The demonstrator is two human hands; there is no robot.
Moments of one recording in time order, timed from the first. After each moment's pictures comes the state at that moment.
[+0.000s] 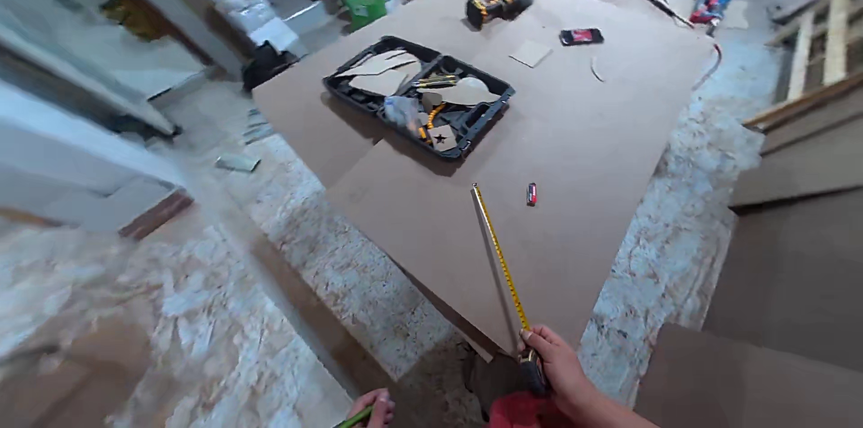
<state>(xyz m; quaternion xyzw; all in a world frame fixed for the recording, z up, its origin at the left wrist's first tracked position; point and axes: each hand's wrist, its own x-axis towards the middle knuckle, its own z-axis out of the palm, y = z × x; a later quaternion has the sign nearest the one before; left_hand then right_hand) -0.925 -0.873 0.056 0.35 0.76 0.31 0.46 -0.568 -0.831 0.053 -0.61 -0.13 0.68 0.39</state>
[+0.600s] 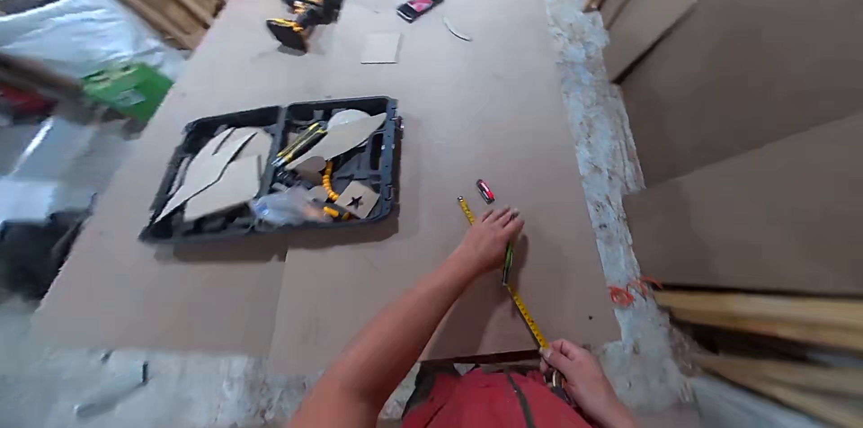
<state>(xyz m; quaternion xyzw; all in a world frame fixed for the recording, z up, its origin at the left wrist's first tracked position) -0.645 -0.506 0.053 0.97 0.00 -0.08 0.24 -0.691 -0.821 0.054 -0.72 0.02 0.53 0.44</state>
